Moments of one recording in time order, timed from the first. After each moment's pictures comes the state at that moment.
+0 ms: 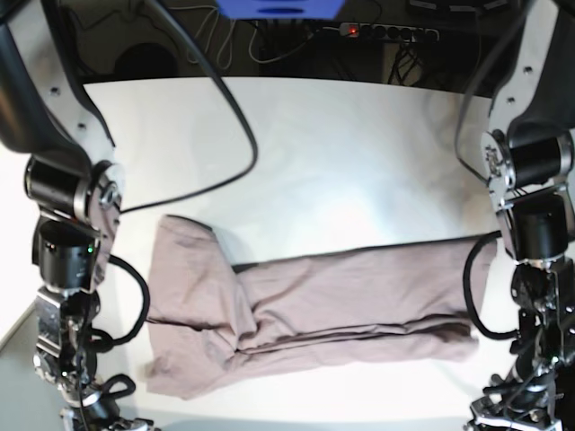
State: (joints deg) left arm -42.5 -15.4 -12.1 53.1 -22.6 -9.3 22.9; right arm 46.8 7.2 18.8 41.9 2.1 26.9 -3.9
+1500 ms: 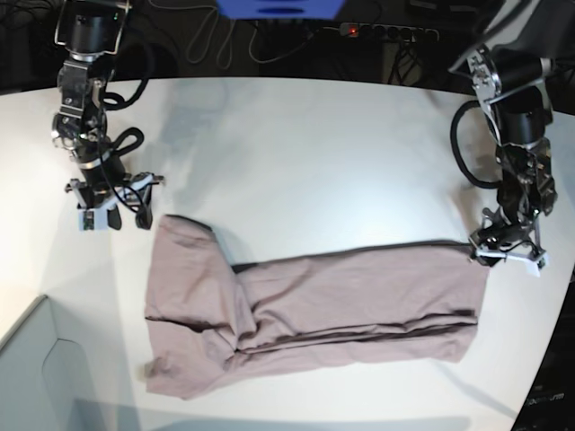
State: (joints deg) left arm -20.4 -15.7 -23.7 41.1 -22.2 -9.3 19.0; right arm -3.0 6.7 19.5 66.4 2.2 26.8 -3.9
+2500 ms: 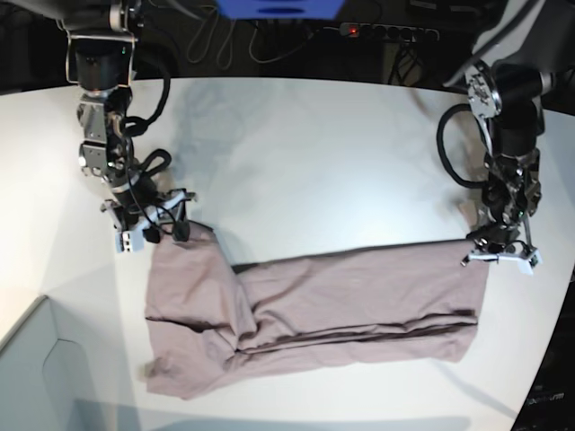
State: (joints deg) left arm -24.6 -14.9 -23.5 29.5 -22.2 -9.1 8.5; right arm 7.4 6.8 11.4 49.7 3.2 26.7 -1.5
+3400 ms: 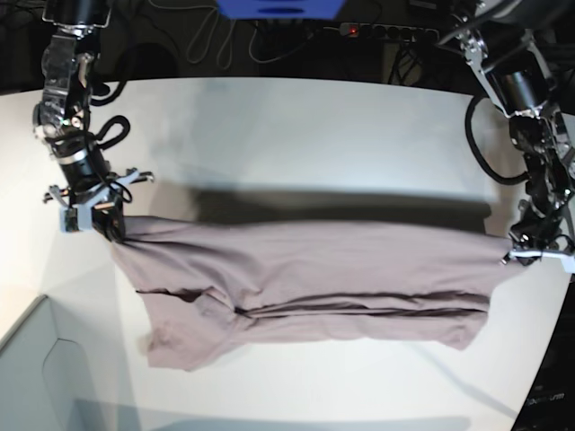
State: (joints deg) left arm -10.5 -12.1 -34.9 68.1 -22.7 -9.7 29.8; right arm -10.7 8.1 19.5 84.7 2.5 27.2 -4.5
